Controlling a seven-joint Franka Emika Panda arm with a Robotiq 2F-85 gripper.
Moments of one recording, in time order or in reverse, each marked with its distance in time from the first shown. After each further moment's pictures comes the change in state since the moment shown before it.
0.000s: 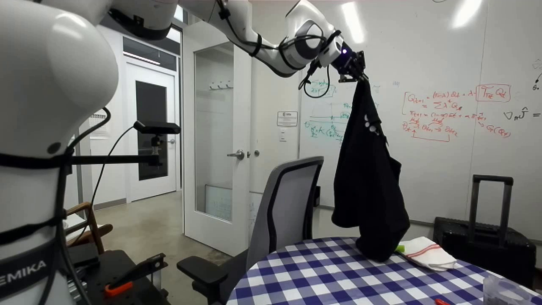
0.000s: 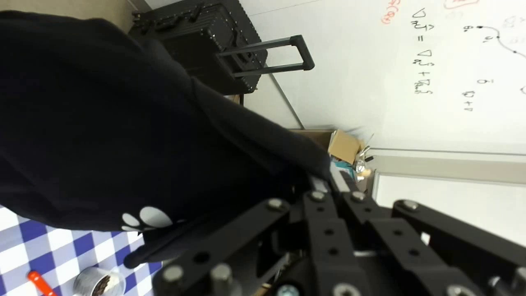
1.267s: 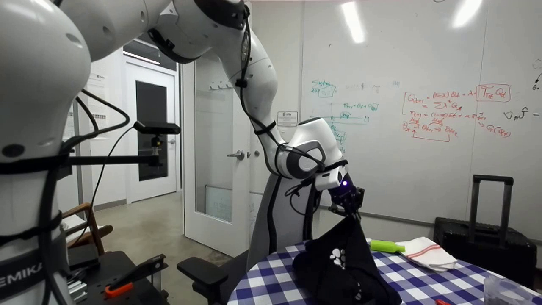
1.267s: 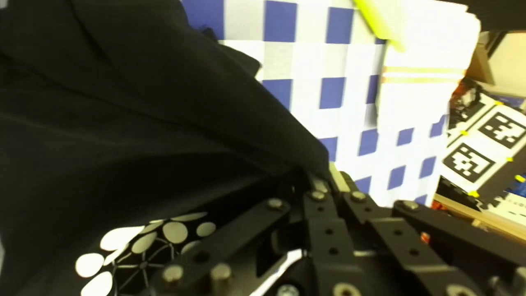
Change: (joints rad) arm -0.486 0.120 0.685 -0.406 0.032 0.268 -0.203
